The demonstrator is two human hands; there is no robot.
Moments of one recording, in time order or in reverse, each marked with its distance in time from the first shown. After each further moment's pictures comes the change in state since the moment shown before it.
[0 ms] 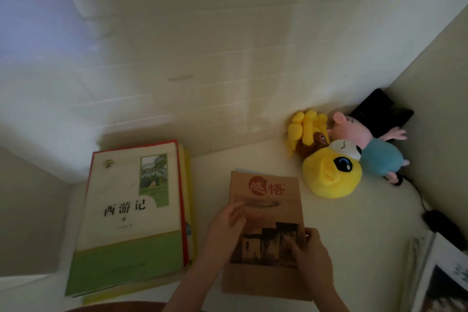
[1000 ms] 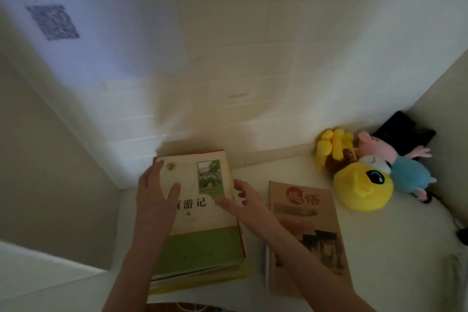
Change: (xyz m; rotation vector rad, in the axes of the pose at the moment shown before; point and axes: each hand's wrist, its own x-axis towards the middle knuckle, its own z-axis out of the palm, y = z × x) left_hand -0.051 0.002 -0.200 0.249 0.637 0.133; right_hand -0.081 -0.199 0.074 0.164 -0.424 -0.506
